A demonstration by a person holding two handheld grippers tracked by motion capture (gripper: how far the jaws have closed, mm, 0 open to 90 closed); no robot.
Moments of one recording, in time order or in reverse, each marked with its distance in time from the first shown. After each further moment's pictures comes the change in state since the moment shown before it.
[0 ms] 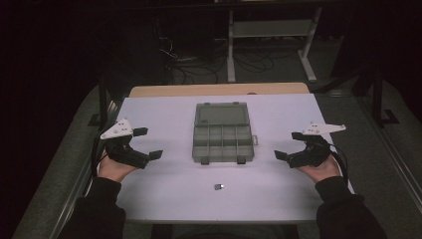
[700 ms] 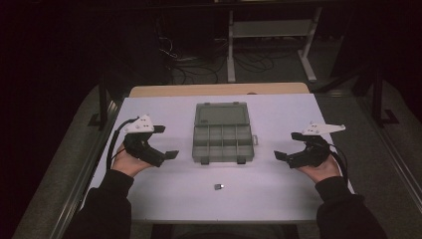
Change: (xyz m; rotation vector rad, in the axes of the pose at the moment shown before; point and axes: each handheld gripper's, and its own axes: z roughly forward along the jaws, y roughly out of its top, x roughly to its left) left arm -0.017 0.027 0.036 0.080 -0.084 0.082; right arm 0.001 0.000 0.000 0.002 0.006 -0.003
